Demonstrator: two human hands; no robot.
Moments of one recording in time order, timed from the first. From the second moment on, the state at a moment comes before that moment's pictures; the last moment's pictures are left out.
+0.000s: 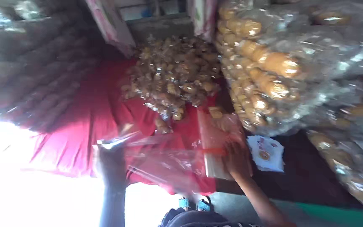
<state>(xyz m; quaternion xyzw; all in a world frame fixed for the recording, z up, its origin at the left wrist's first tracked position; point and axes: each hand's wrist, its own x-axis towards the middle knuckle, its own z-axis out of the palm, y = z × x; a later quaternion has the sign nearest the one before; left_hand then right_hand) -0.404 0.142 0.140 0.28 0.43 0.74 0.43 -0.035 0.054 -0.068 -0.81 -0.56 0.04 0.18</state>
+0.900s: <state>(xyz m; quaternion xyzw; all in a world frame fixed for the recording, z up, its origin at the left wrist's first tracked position) -0.710 0.249 0.096 0.74 0.58 0.34 0.05 -0.368 0.226 0.092 -0.60 -0.21 0.32 0.70</state>
